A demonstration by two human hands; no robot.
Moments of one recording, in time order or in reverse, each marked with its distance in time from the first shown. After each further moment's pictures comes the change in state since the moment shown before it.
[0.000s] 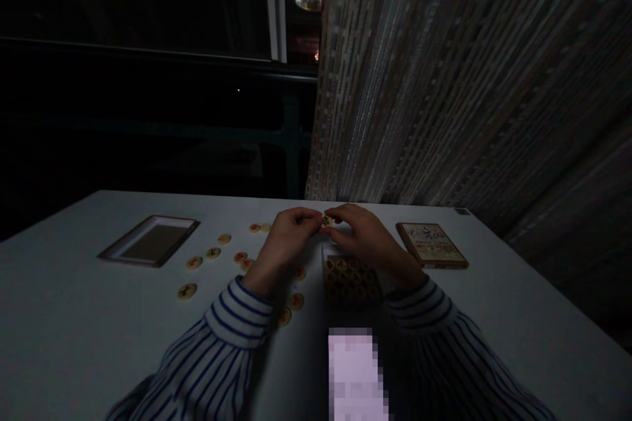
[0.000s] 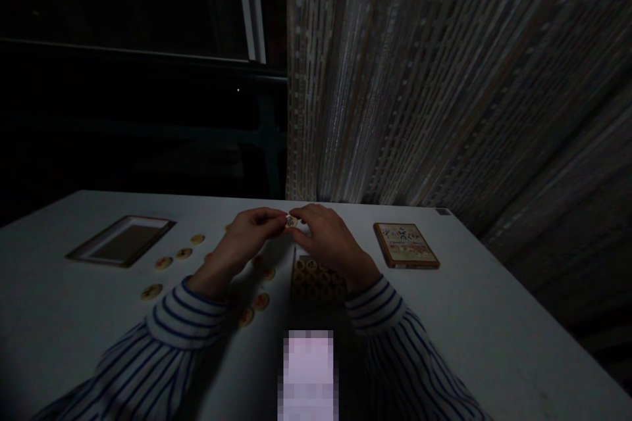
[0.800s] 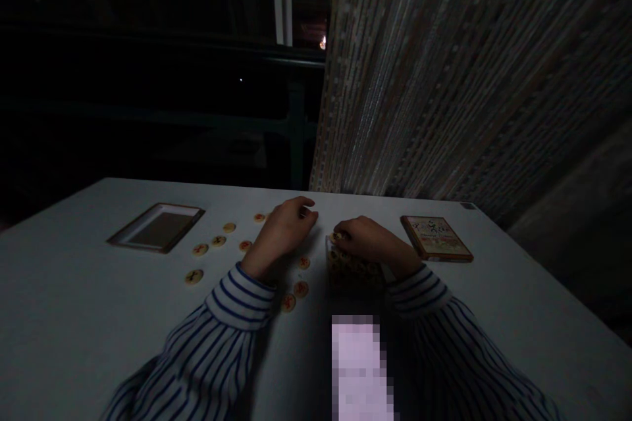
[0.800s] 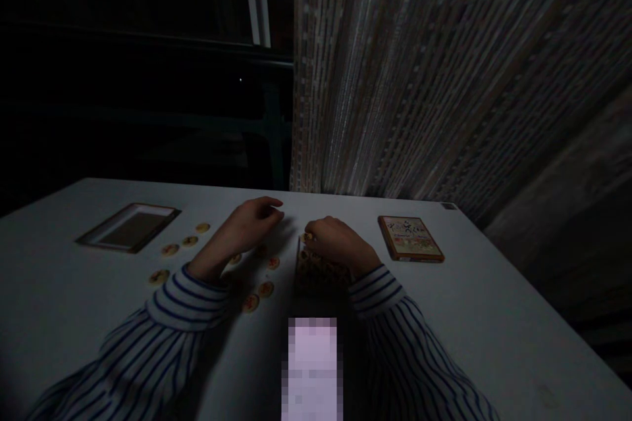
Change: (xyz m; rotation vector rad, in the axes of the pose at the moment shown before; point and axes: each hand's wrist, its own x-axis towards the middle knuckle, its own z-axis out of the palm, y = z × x) left_hand 0.008 -0.008 -0.023 0.750 -0.048 0.171; right_hand -0.008 0.019 0.018 -0.316 -0.545 0.149
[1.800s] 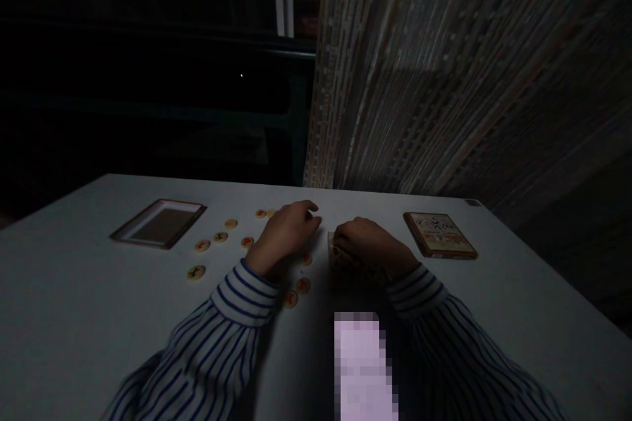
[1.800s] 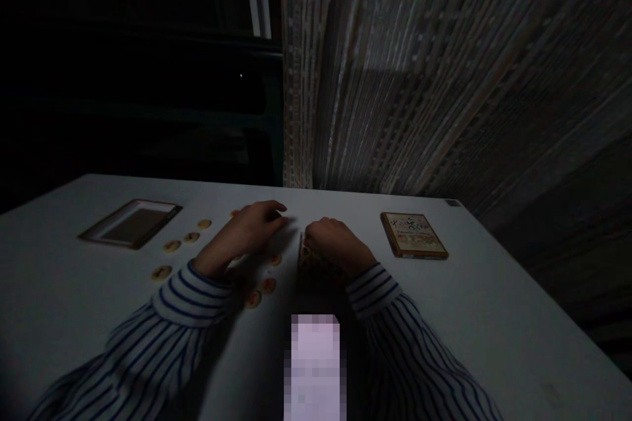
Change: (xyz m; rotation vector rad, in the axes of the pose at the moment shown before) left_hand -0.005 -0.003 0.004 0.209 -0.100 0.038; right_hand 0.002 -0.006 0.009 -0.114 -0.083 0.012
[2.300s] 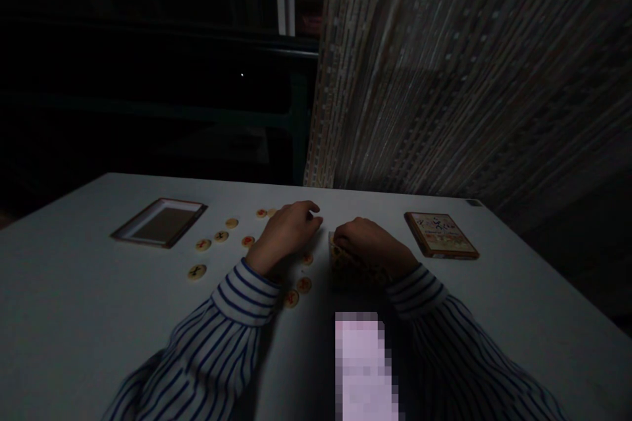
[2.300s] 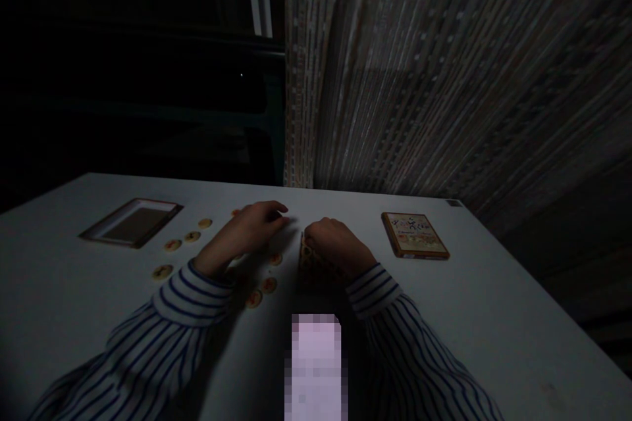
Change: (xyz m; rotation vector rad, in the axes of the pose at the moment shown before) left_hand 0.000 0.001 -0.001 0.006 -0.024 -0.010; right_hand -0.002 -0.001 -0.003 0.031 0.004 -0.024
